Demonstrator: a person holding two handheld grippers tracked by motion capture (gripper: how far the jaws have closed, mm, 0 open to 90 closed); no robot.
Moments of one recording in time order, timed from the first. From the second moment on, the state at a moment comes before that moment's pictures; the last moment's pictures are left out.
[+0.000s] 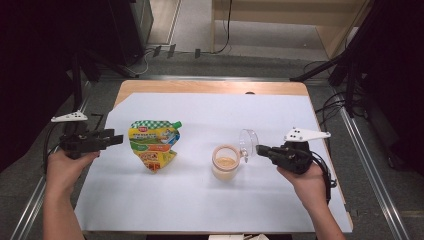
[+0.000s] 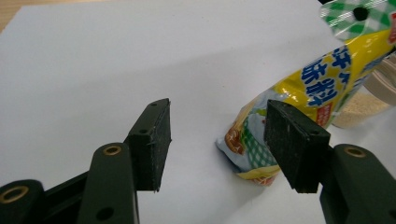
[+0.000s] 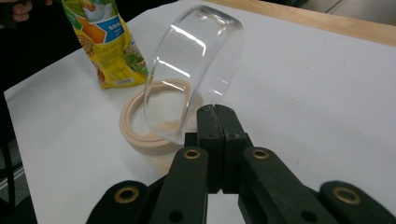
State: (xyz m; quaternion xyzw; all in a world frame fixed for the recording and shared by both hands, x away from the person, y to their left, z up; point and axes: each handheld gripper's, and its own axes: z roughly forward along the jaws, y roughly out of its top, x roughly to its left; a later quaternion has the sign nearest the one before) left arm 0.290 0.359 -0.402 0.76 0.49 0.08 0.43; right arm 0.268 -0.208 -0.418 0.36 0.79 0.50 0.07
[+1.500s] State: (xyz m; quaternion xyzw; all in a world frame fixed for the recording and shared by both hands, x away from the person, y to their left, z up) left arm 0.310 0.331 -0.429 0.77 0.48 0.06 0.42; right arm 0.290 -0.244 -0.466 0.36 0.79 0.49 0.12
